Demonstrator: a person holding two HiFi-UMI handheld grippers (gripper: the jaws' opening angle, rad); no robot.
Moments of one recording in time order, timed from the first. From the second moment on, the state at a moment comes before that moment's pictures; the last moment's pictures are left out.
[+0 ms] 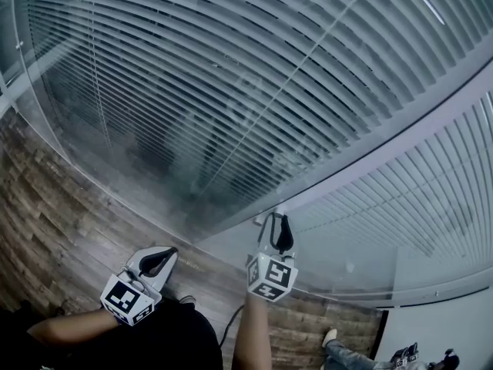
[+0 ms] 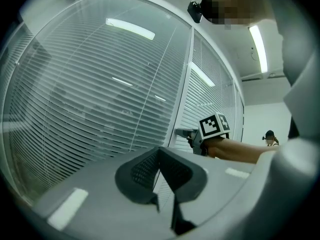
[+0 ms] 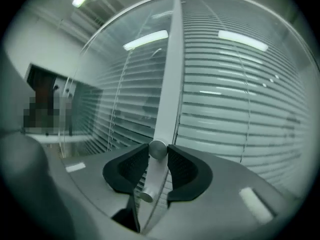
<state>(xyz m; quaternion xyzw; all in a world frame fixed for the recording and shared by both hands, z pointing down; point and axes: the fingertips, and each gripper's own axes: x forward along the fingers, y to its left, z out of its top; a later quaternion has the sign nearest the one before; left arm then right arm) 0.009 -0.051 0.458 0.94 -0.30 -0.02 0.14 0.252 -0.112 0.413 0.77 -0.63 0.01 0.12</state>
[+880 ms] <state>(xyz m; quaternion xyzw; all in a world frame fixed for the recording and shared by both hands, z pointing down) 0.015 -0.048 0.464 0.94 -0.30 -0.01 0.15 0.253 -0.109 0.412 0.75 -0.65 0.14 -0.04</state>
